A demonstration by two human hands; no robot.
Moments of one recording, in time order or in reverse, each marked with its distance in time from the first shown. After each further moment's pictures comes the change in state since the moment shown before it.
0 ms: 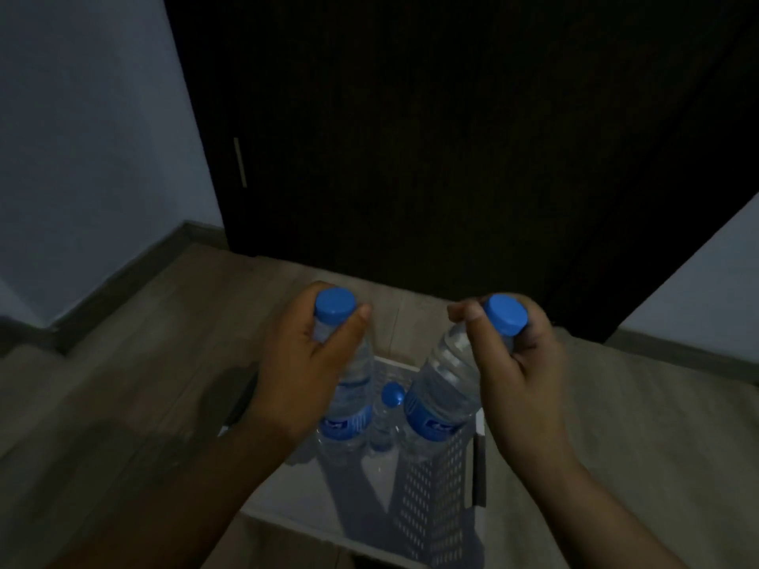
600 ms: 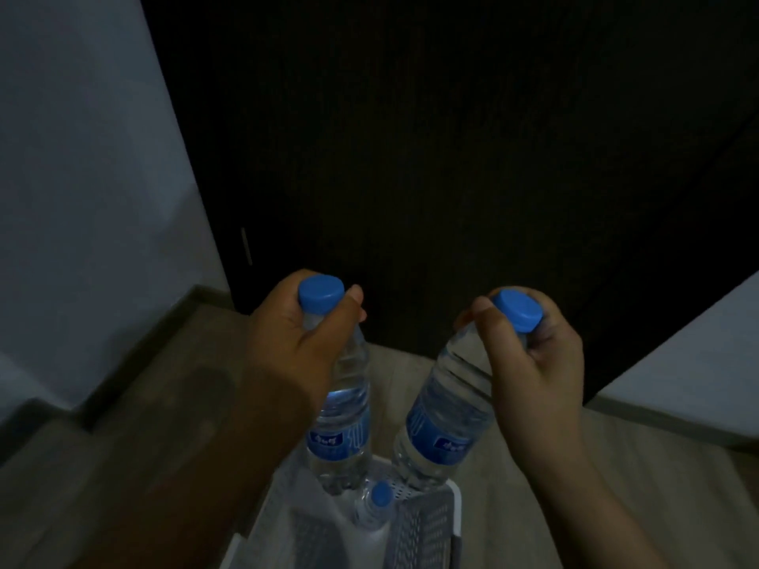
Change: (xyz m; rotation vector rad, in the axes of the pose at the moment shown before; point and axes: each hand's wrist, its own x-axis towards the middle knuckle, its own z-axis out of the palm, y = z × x) left_hand 0.125 0.166 -0.014 -0.052 0.065 -0.086; right_hand 0.154 -0.132 -0.003 0.041 0.031 0.086
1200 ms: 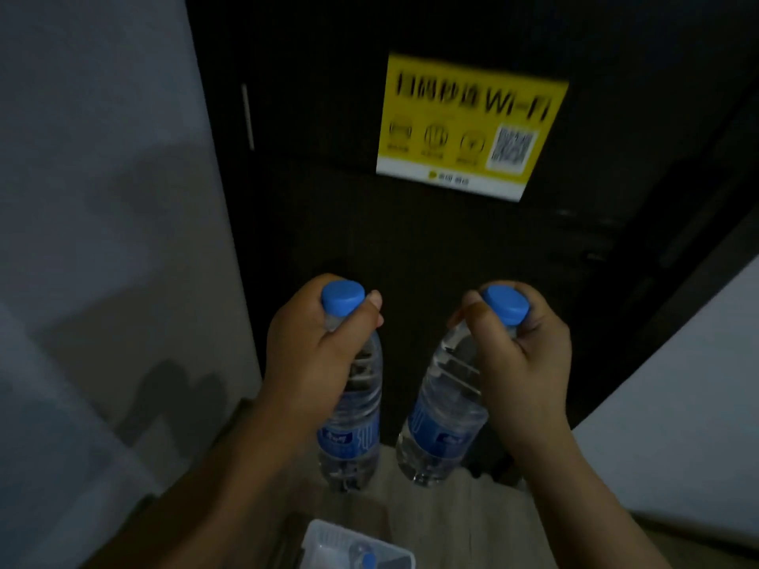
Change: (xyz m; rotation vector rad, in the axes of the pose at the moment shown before) left_hand 0.072 0.523 -0.034 0.157 0.027 0.186; right_hand 0.178 -0.498 -0.047 0.007 -0.014 -0.082
